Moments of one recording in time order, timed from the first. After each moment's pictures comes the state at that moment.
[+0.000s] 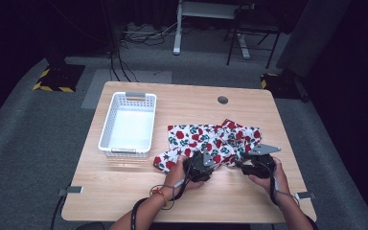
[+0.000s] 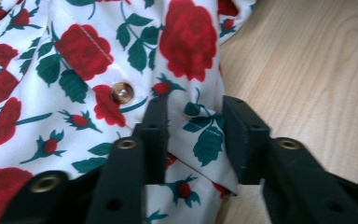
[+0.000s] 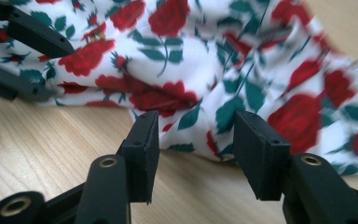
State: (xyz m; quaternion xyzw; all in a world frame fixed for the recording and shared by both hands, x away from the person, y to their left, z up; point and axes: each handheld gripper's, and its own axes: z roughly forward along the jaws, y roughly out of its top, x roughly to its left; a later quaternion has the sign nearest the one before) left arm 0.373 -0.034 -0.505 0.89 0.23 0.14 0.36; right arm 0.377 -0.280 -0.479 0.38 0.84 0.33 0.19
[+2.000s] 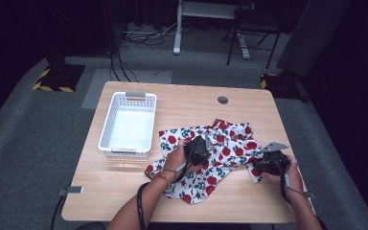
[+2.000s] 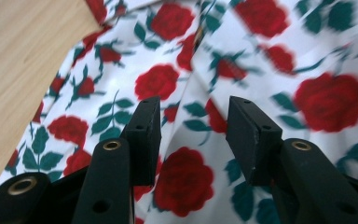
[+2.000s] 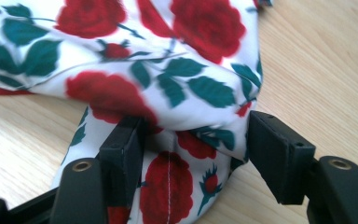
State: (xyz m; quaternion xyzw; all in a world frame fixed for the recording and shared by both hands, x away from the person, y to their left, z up) left arm 0.420 -0.035 -0.493 0.90 0.23 0.20 0.31; right arm 0.393 -0.332 -0.489 0.43 0.84 0.21 0.25
